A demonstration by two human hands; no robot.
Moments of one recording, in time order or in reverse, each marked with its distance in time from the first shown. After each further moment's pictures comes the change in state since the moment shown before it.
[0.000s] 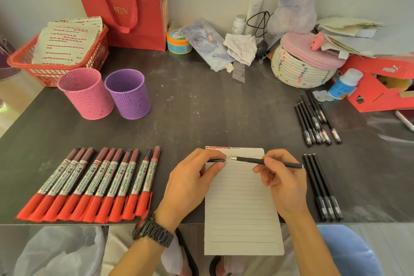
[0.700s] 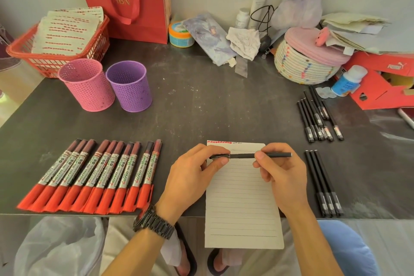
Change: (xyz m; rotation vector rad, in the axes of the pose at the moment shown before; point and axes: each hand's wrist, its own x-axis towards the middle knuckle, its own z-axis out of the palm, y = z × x) left_hand 0.000 0.003 -0.003 -0.037 0.000 0.003; right_hand -0.002 0.001 0.001 -0.174 -0.007 -0.048
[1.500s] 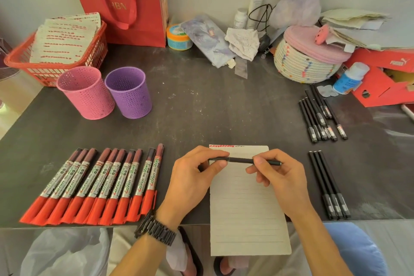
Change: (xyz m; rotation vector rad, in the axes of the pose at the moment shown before) left_hand 0.003 0.002 -0.006 -0.192 0.078 -0.006; right_hand -0.001 -0.004 0.005 -0.175 -0.113 0.015
